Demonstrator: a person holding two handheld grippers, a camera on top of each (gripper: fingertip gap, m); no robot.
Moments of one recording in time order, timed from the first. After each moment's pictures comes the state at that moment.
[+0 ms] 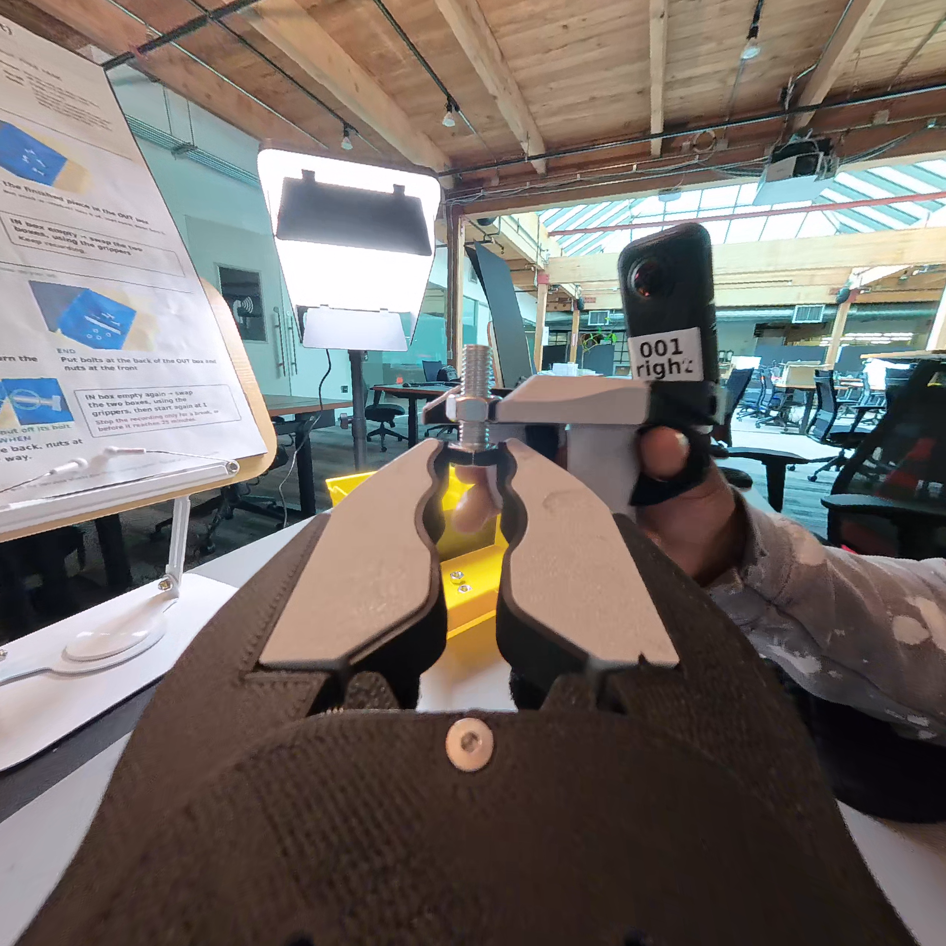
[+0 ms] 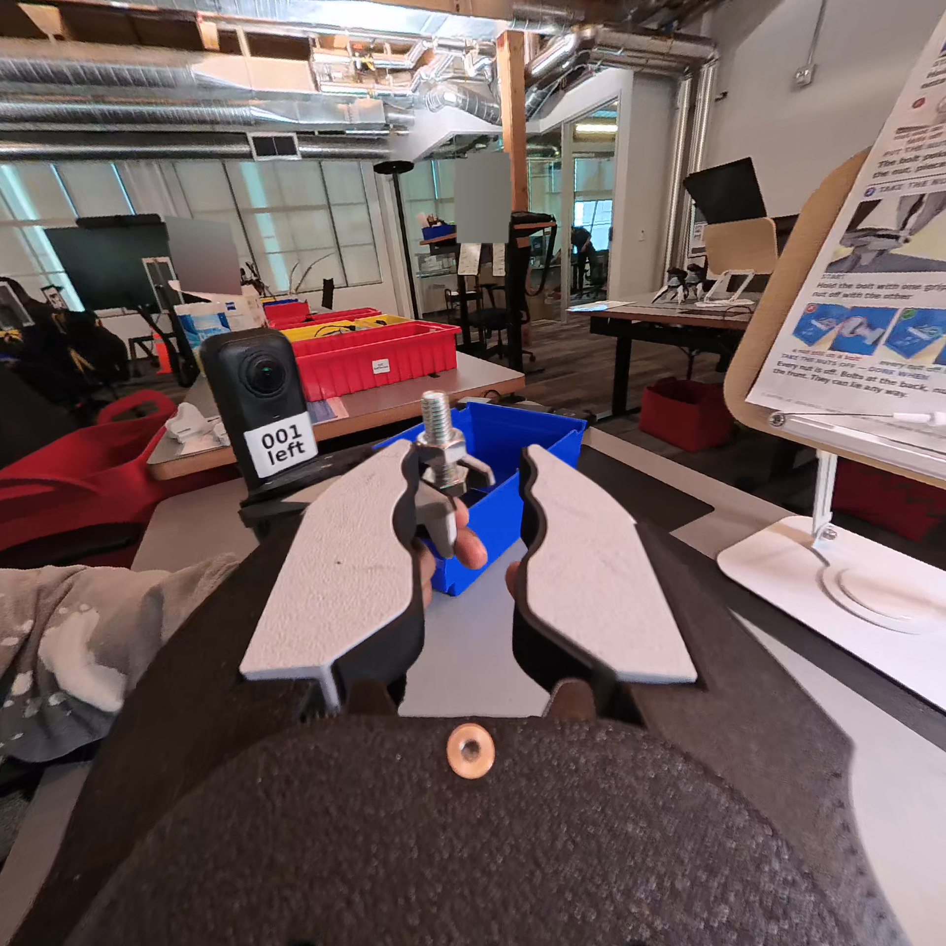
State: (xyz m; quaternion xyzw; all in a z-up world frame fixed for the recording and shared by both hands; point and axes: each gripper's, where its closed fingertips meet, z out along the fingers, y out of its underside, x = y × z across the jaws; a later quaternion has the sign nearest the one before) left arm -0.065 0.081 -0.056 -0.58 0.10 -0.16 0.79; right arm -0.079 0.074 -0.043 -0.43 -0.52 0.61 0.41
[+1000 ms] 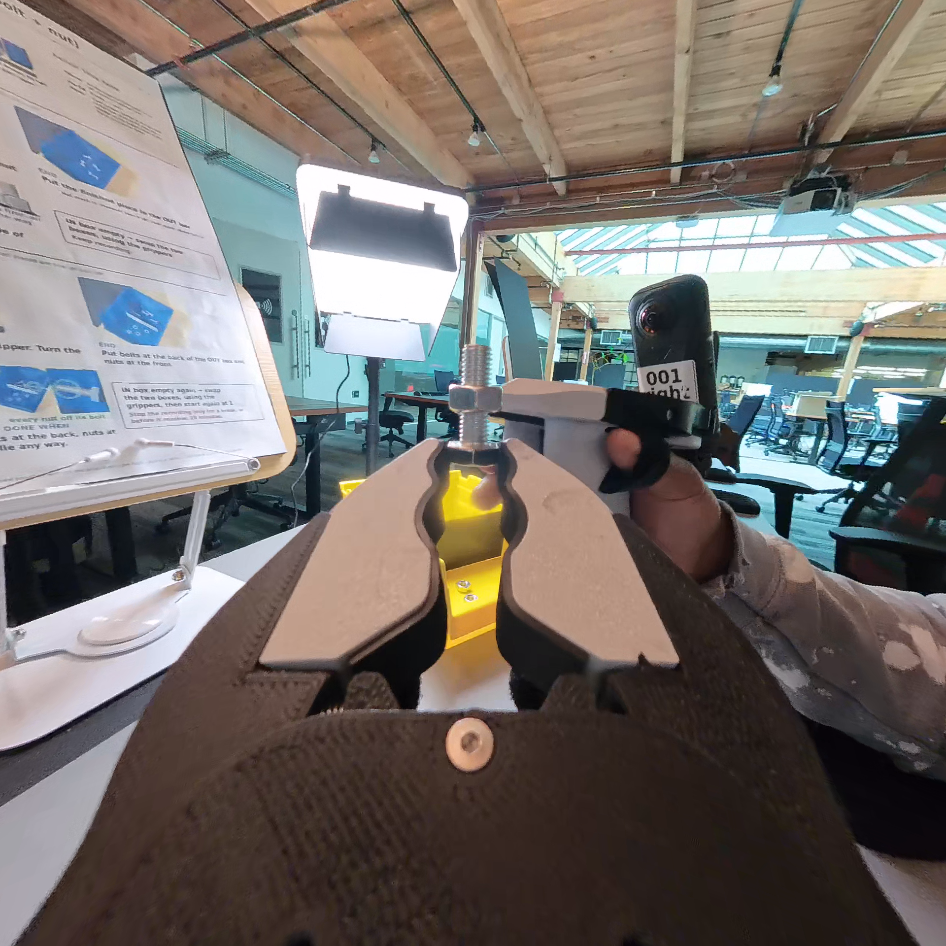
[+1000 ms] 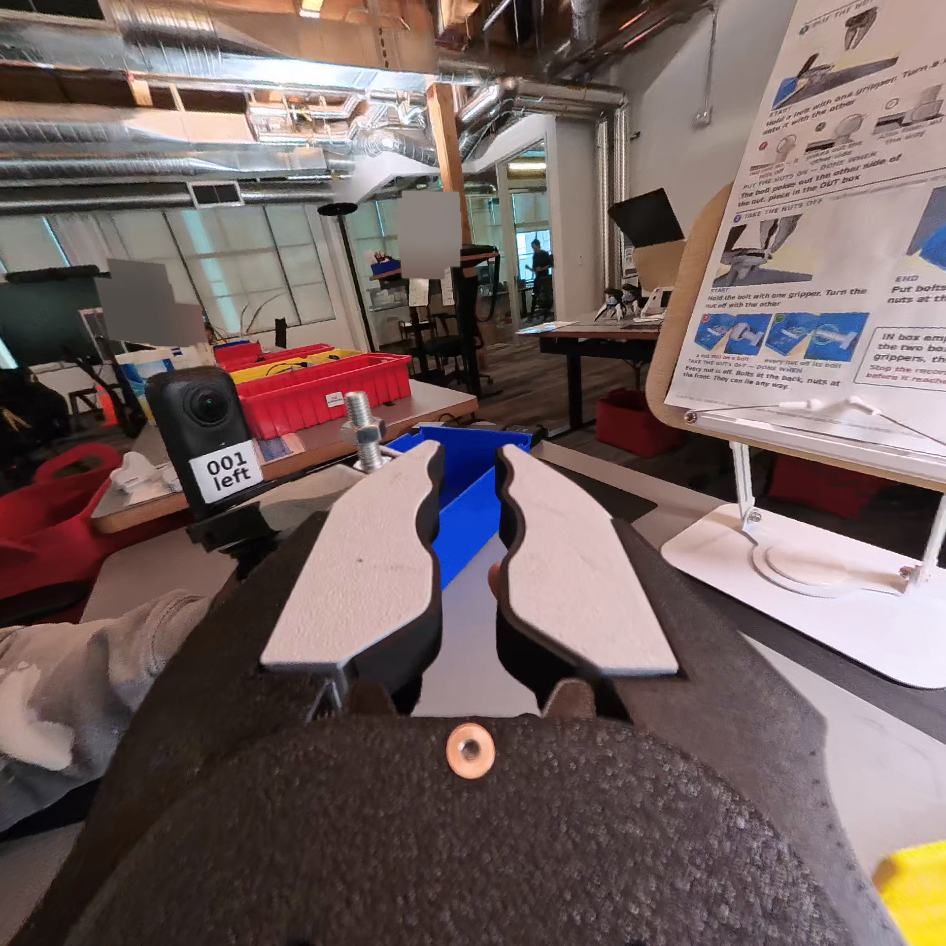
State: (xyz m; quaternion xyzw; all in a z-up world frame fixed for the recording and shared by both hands) left arm -0.079 0.078 -0.050 -0.57 0.07 -0.17 0.80; right arm -0.073 0.113 -0.036 -0.46 -0.47 0.61 0.44
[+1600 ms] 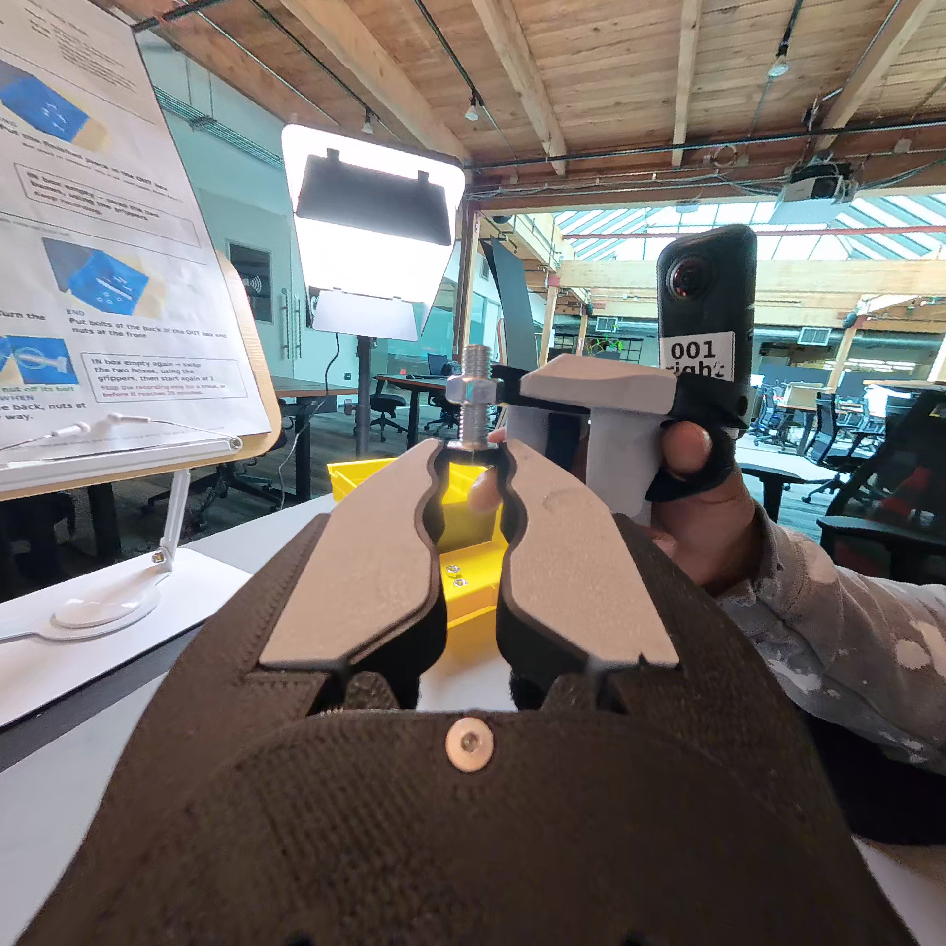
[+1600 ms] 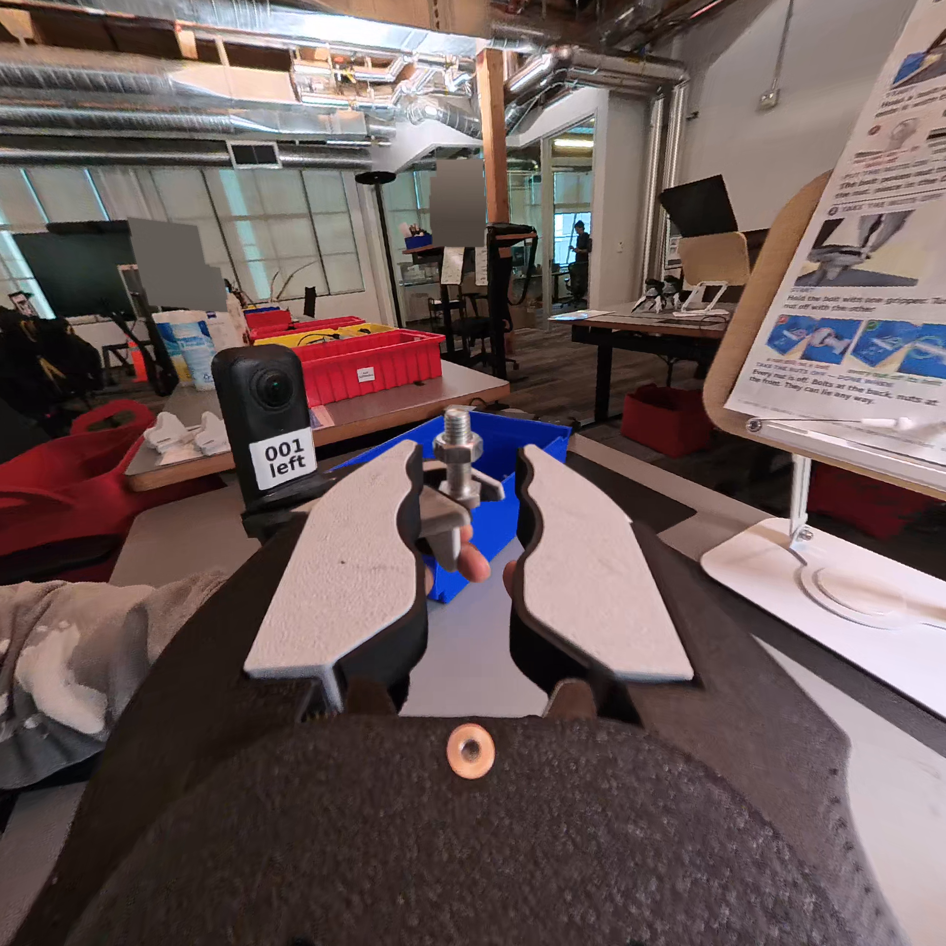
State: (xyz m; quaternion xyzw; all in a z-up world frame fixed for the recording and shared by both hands) left arm -0.071 0.086 -0.061 -0.59 0.07 -0.18 0.79; right arm -0.077 0.078 -0.038 -0.43 -0.51 0.61 0.43
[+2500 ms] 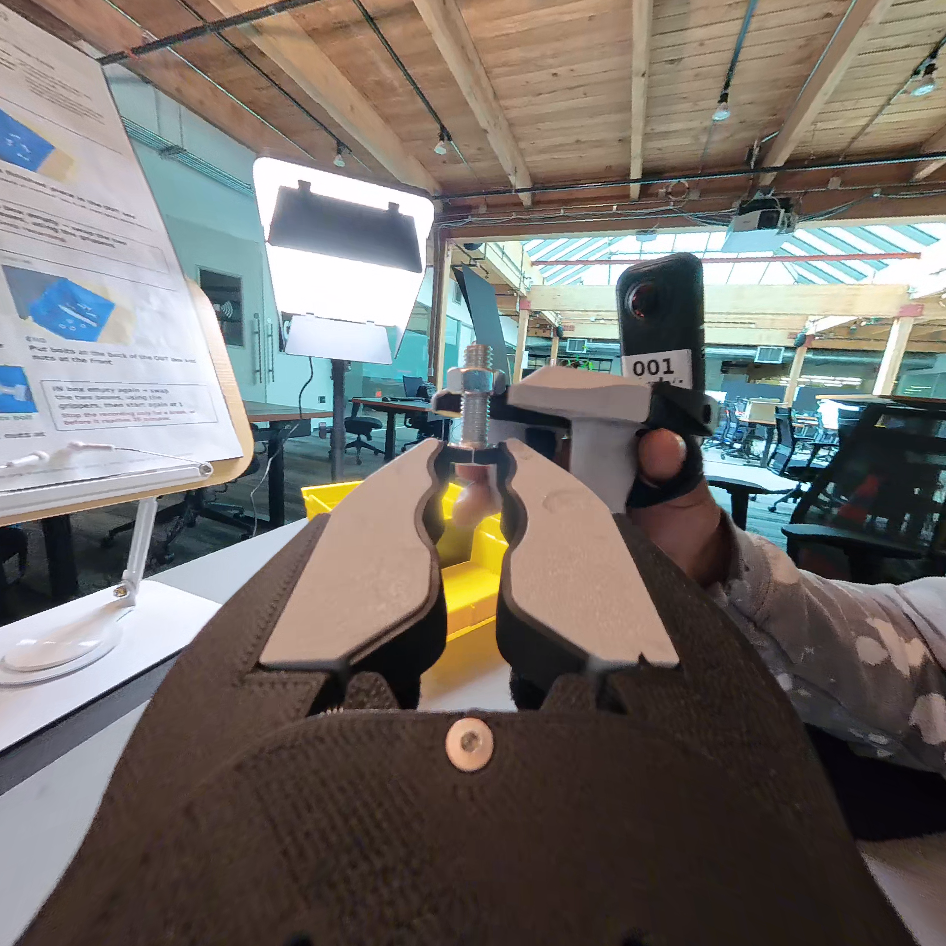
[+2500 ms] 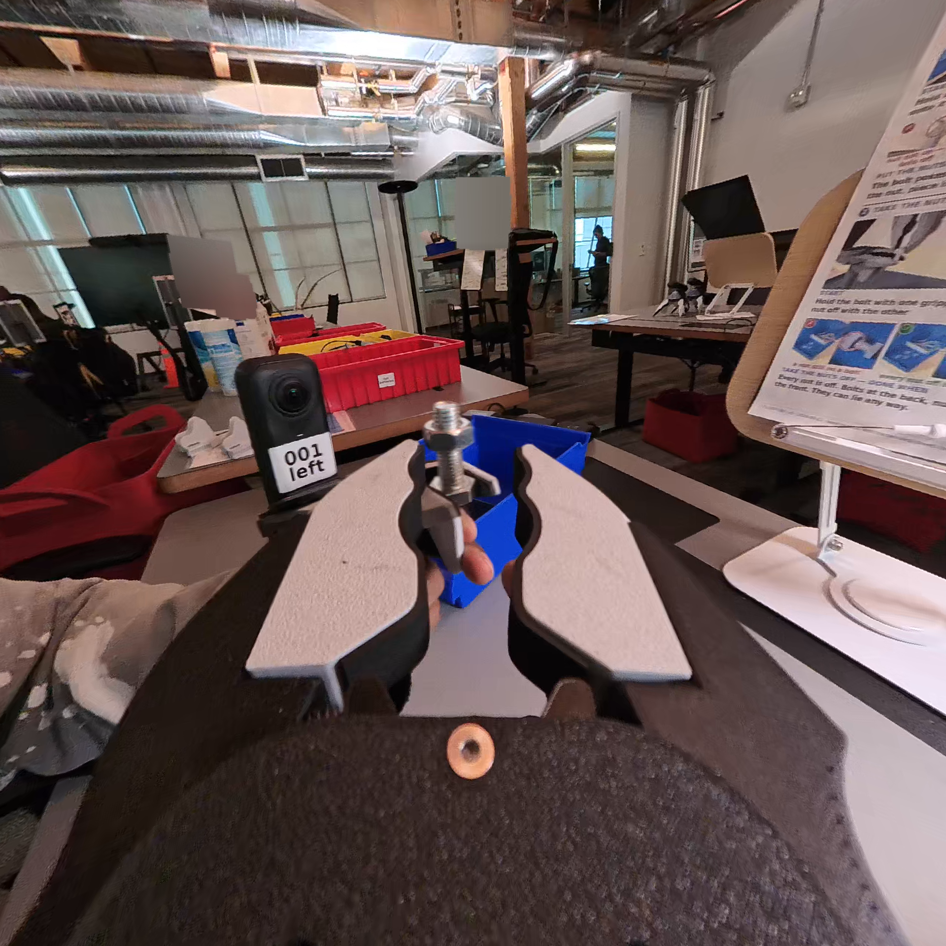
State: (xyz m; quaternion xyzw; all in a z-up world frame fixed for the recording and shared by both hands) left arm -0.063 0.078 -0.052 -0.56 0.09 -0.20 0.80; right arm -0.074 0.071 -0.035 -0.42 -0.51 0.62 0.41
